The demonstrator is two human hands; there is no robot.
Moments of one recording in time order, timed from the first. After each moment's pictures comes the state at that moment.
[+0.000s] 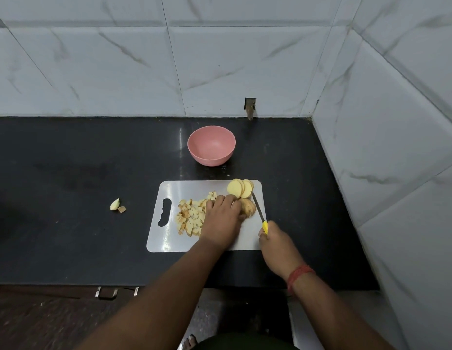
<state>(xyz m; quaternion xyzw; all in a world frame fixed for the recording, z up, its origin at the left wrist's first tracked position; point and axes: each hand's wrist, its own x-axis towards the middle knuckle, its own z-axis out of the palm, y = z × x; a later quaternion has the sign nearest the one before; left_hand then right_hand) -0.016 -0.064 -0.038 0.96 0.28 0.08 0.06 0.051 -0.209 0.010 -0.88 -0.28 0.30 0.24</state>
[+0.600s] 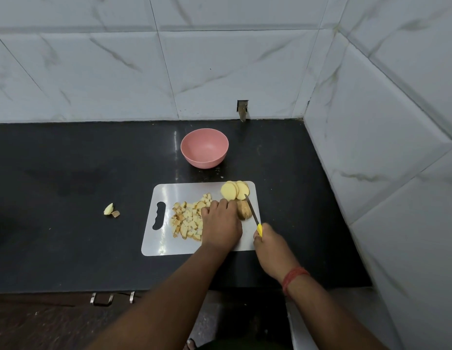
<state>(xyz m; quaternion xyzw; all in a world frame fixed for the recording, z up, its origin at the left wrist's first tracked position) -0.008 -0.083 -0.034 0.93 0.35 0.08 0.10 0.048 -0.214 0.010 -0.88 -0.28 0.29 0.25</state>
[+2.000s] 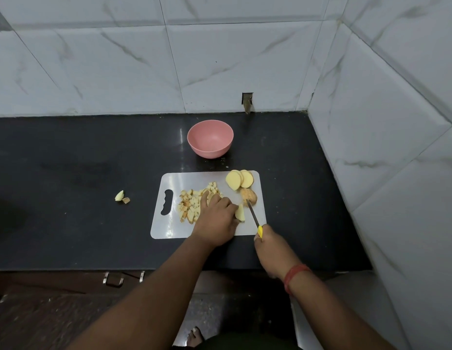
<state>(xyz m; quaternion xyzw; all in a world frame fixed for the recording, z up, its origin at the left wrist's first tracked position) -0.053 -0.072 -0.033 0.97 0.22 0.01 0.07 0.020 -0.233 0.010 -0.88 -0.29 0.33 0.21</state>
